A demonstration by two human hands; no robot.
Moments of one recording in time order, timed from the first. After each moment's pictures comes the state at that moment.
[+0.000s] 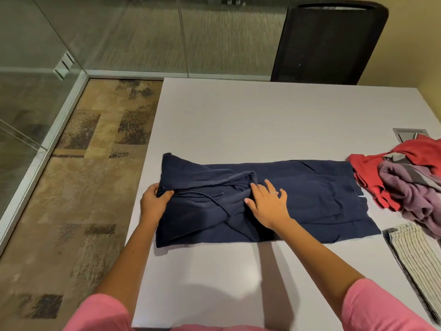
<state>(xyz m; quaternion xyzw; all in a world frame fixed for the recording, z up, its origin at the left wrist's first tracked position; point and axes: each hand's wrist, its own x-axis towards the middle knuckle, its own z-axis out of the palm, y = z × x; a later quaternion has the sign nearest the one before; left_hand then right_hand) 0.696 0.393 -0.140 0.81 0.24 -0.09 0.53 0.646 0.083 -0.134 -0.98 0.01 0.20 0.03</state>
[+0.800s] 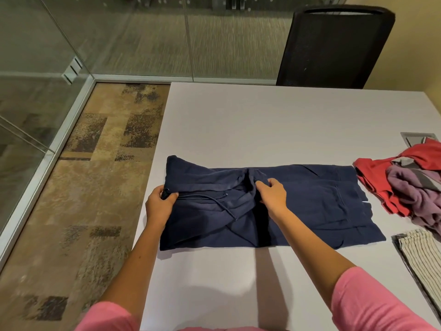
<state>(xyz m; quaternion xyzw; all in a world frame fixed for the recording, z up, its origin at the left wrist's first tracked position) 0.695 0.393 -0.124 0.82 0.24 -0.08 0.51 0.684 0.104 -0.120 -0.73 0.36 0.06 0.58</state>
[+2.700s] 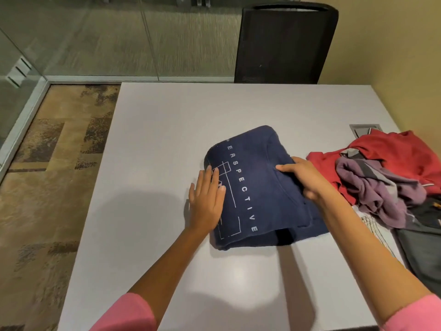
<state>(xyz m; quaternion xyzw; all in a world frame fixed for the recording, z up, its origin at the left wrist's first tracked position) 0.665 0.162 -0.126 0.94 -0.15 0.01 0.31 0.664 -0.080 -0.020 -0.68 0.32 0.10 0.65</state>
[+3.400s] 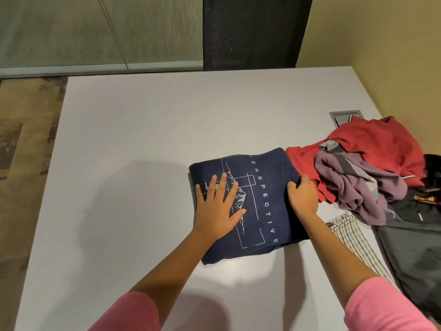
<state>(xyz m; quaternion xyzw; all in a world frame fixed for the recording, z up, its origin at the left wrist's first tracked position) 0.682 0.057 -0.172 0.95 -0.30 -0.07 0.08 0.641 -0.185 -0.150 -0.85 0.44 -0.02 0.28</state>
